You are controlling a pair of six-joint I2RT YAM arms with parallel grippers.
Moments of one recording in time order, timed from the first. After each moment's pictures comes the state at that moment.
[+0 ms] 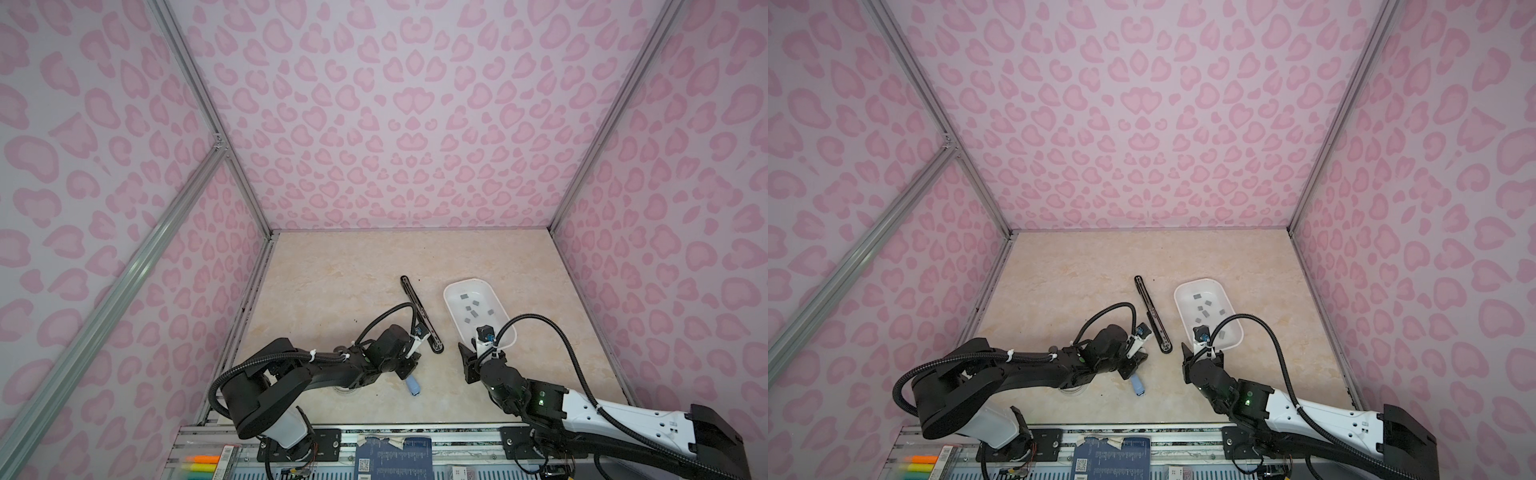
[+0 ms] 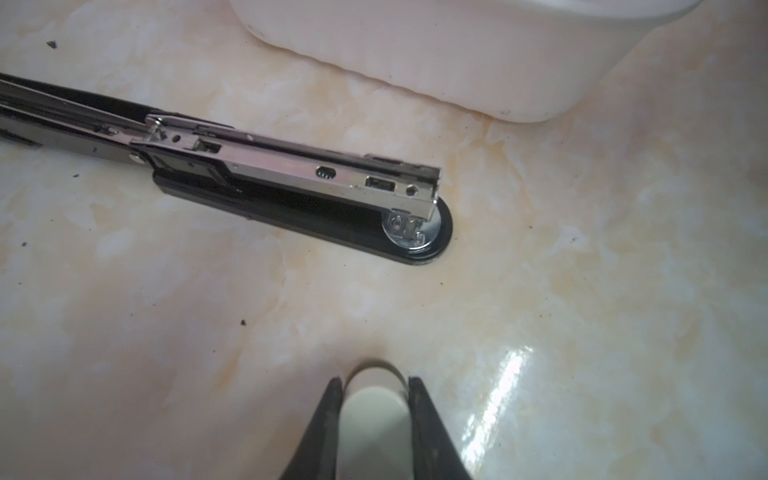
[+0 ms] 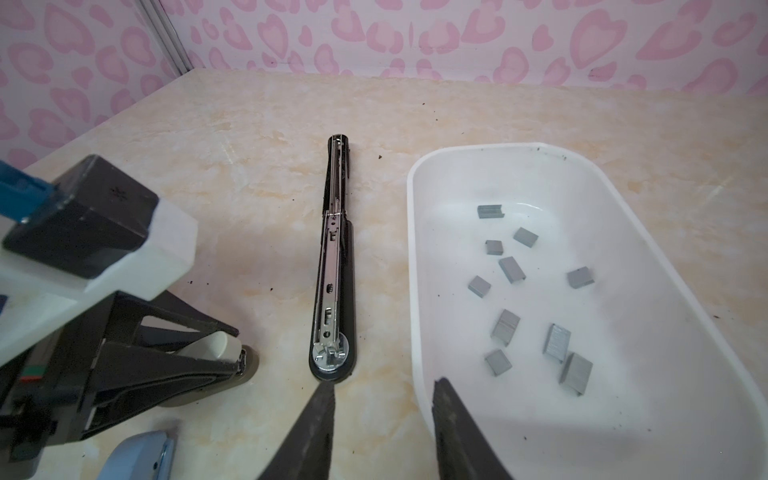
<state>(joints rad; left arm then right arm) -0.94 1.55 0.56 0.22 0.03 0.00 1.12 0.79 0.26 -0.02 0.70 0.48</state>
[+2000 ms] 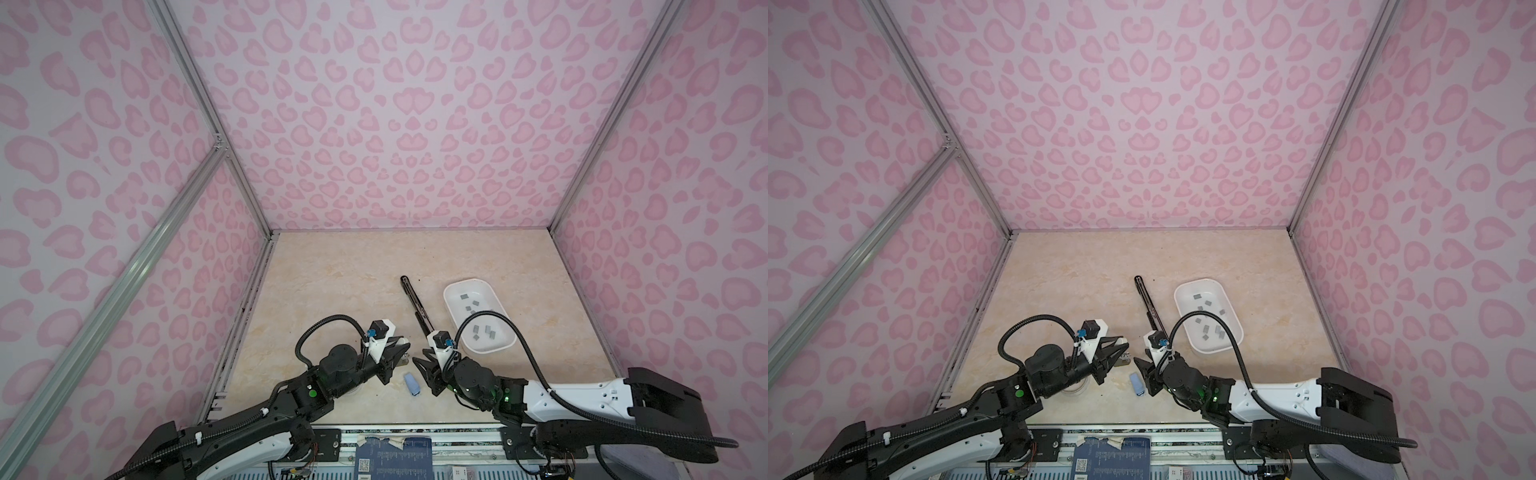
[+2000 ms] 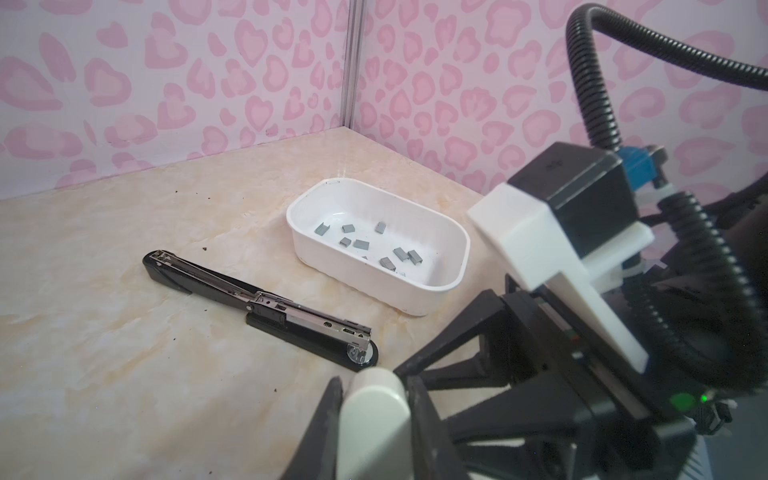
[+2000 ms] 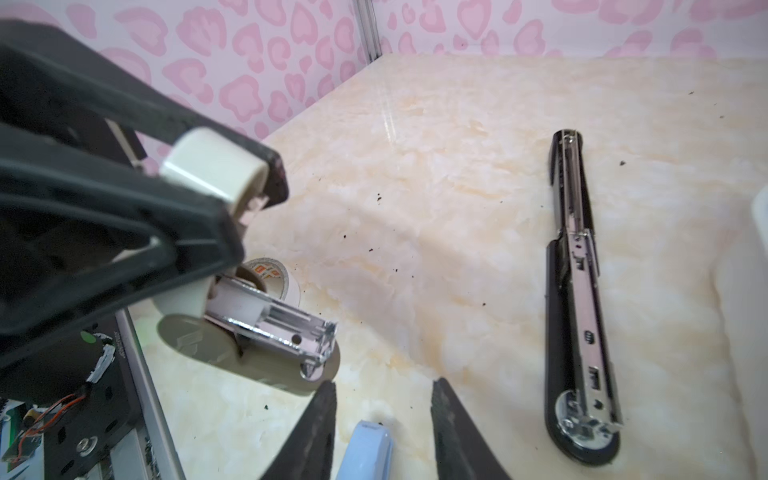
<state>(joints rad) -0.97 0.81 0.31 0.31 -0.01 -0.18 1.23 1.14 0.34 0.43 0.38 0.41</state>
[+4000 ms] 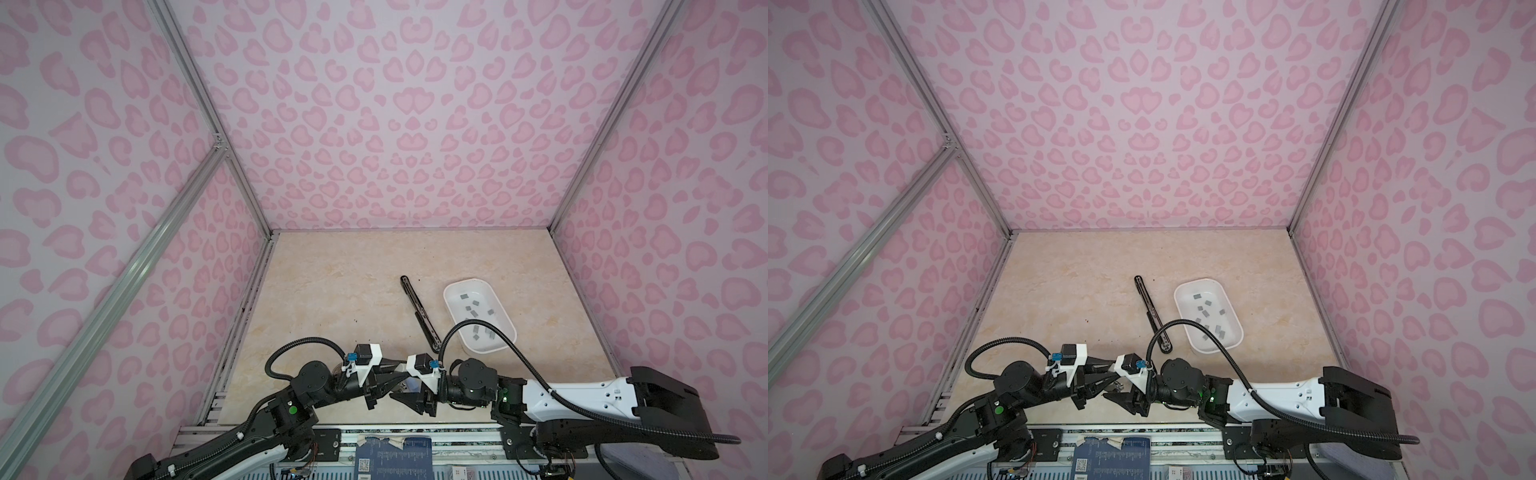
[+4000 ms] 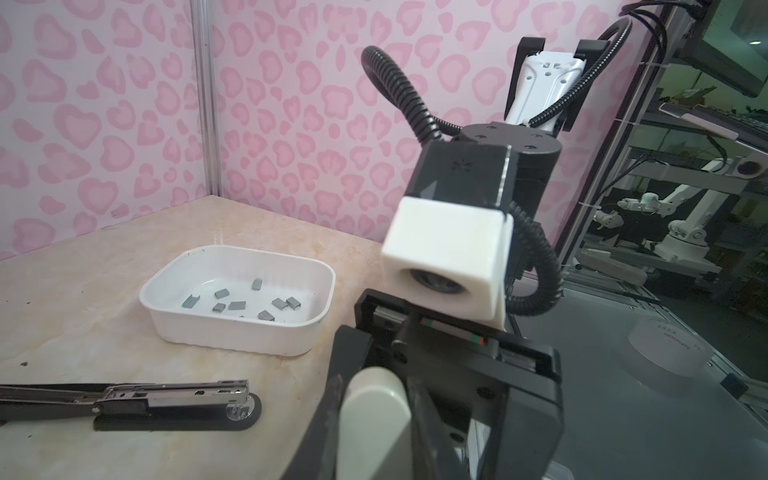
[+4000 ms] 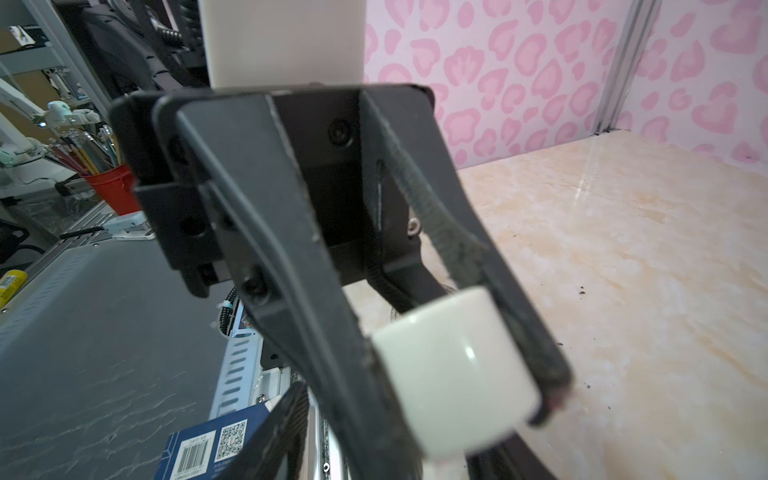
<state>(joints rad) -0.97 0.50 0.19 0.35 0.39 -0.17 1.28 1.19 0.41 0.58 -0.13 0.13</state>
